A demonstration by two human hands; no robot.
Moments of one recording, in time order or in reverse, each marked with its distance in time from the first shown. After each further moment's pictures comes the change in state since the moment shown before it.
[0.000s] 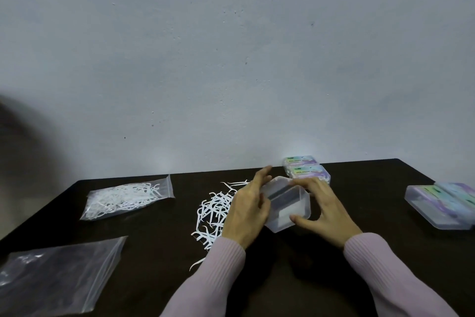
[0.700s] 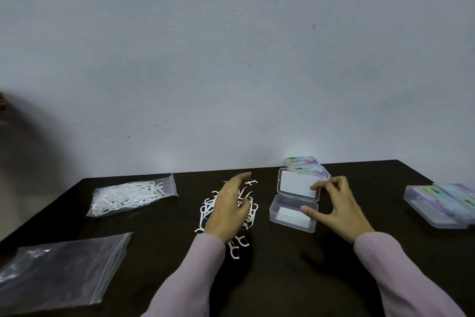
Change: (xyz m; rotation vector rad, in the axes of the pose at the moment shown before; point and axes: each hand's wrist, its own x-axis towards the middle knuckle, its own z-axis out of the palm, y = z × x) left_hand -0.007 -0.028 -0.026 -0.012 -0.087 -0.177; right_hand -0.002 0.024 -0.007 -0.177 0.097 0.234
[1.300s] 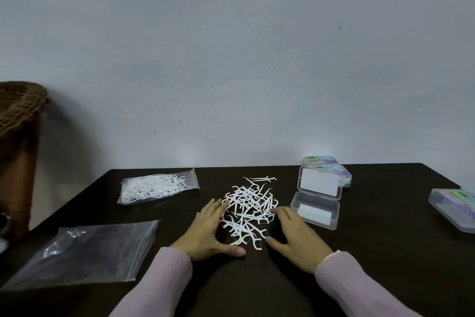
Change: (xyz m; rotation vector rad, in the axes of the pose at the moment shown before) left_hand -0.054 -0.060 -0.068 0.243 -0.513 -0.242; right_hand -0.035 -0.081 0.077 -0.179 -0.285 -0.238
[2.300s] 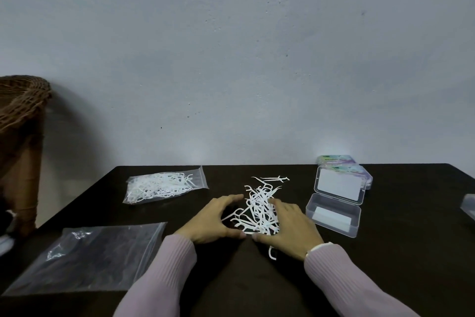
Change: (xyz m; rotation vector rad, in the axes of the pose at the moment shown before) left_hand 0.029 -0.013 -0.019 -0.135 0.062 0.068; right_hand 0.044 -0.017 0.013 -0.062 -0.033 0.134
